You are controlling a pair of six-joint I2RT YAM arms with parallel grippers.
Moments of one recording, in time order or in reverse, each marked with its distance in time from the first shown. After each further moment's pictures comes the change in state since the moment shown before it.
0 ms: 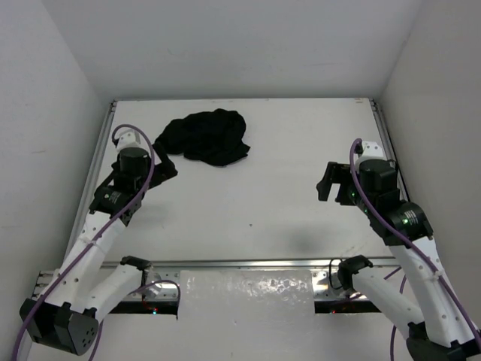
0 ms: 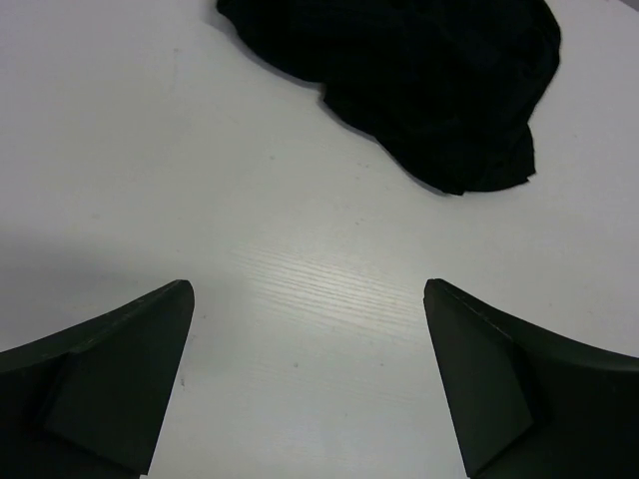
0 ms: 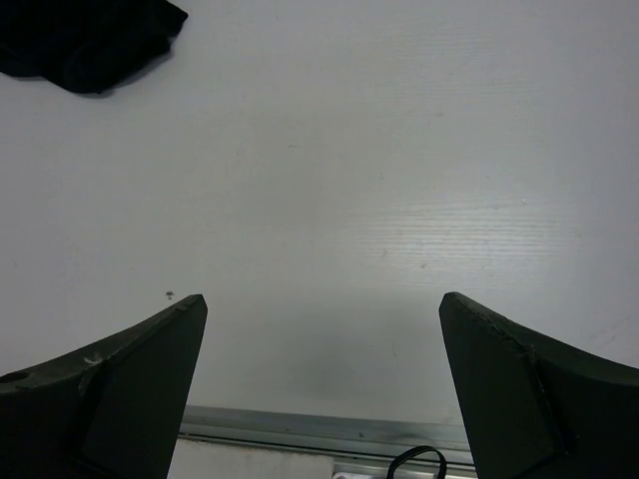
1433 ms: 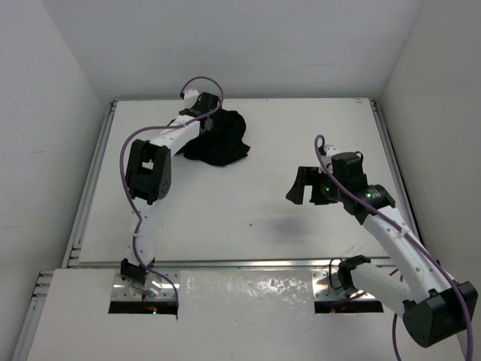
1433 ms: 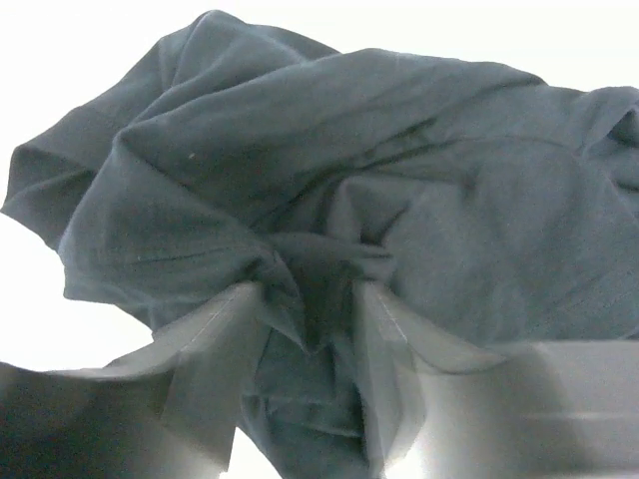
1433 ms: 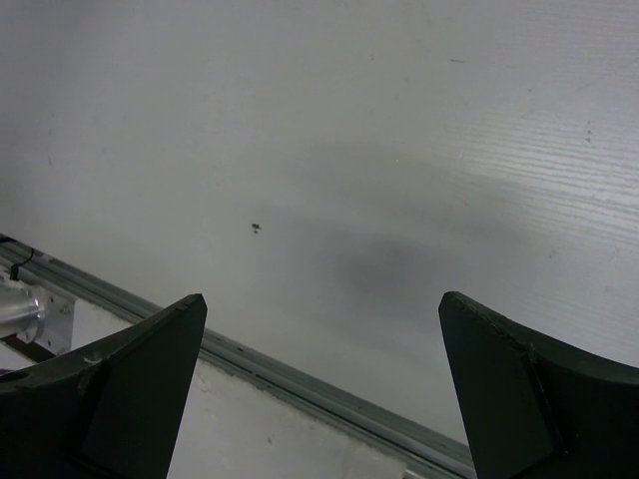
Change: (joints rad) left arm -0.118 1.395 1.035 0.020 -0.353 -0.082; right arm 0.000 0.211 -0.180 0.244 -0.396 0.023
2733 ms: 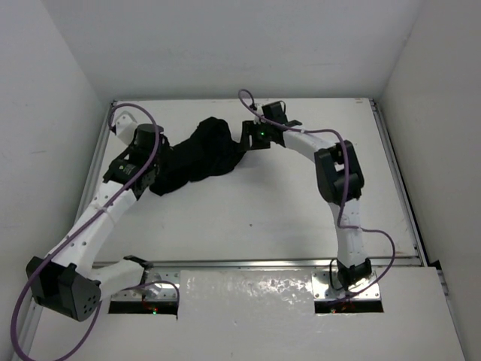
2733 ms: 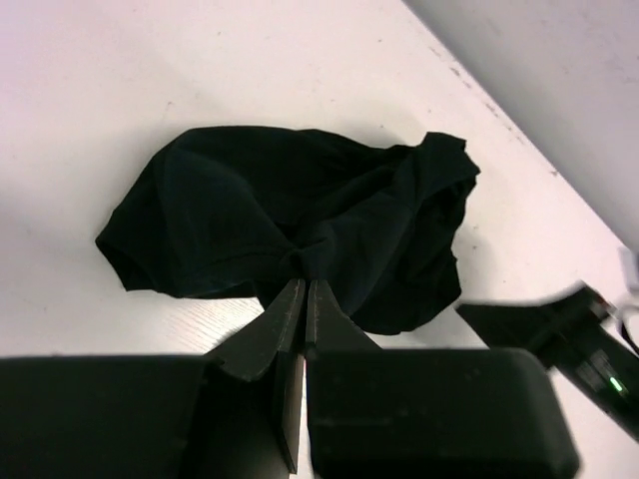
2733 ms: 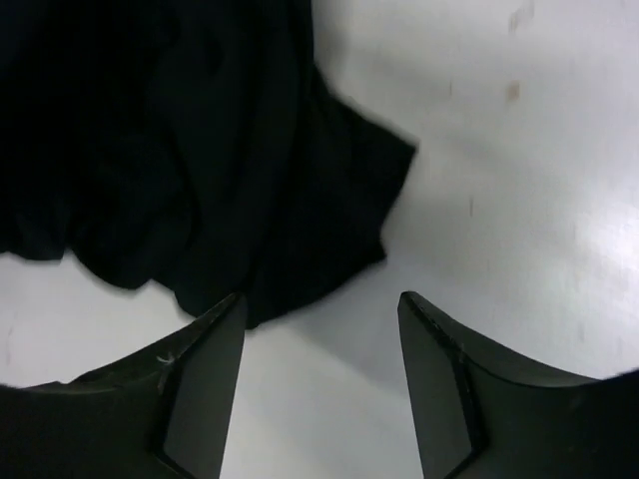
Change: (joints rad) left arm 0.032 -1.135 -0.829 0.006 0.088 -0.252; right arm 0.075 1.255 0.832 0.386 -0.124 -0.079
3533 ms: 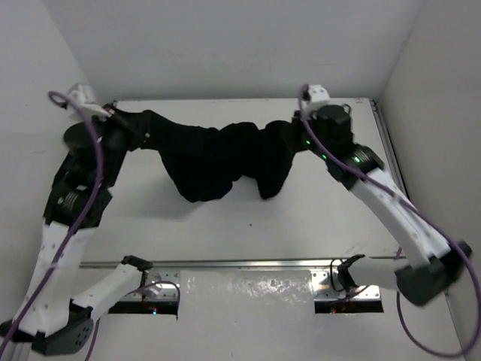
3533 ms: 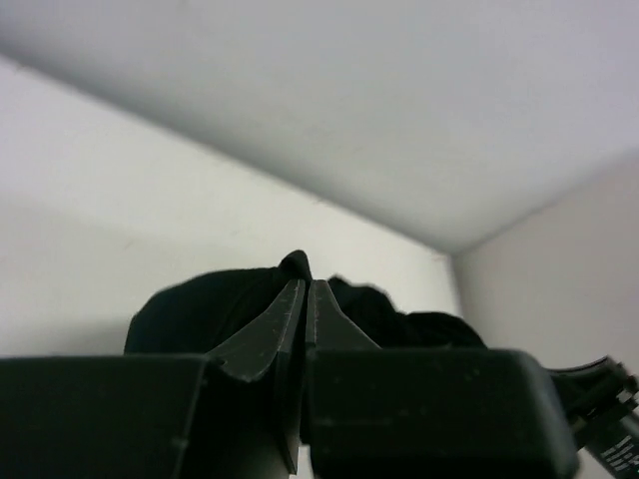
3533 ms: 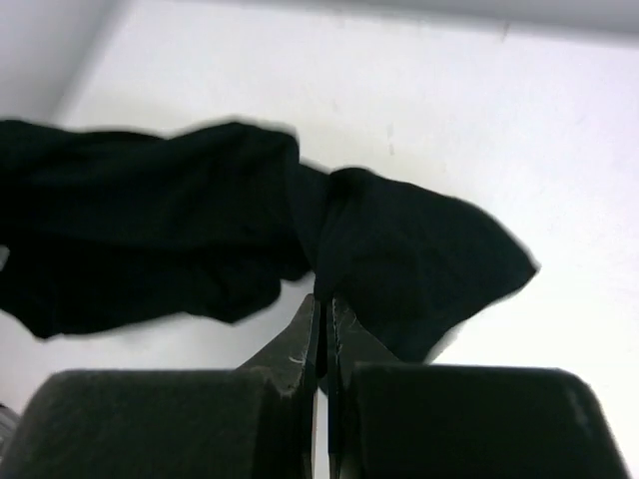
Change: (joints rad) left arm 0.008 -0.204 0.297 -0.020 0.264 0.217; right arm 0.080 -0.836 -0.330 -0.148 0.365 -0.028
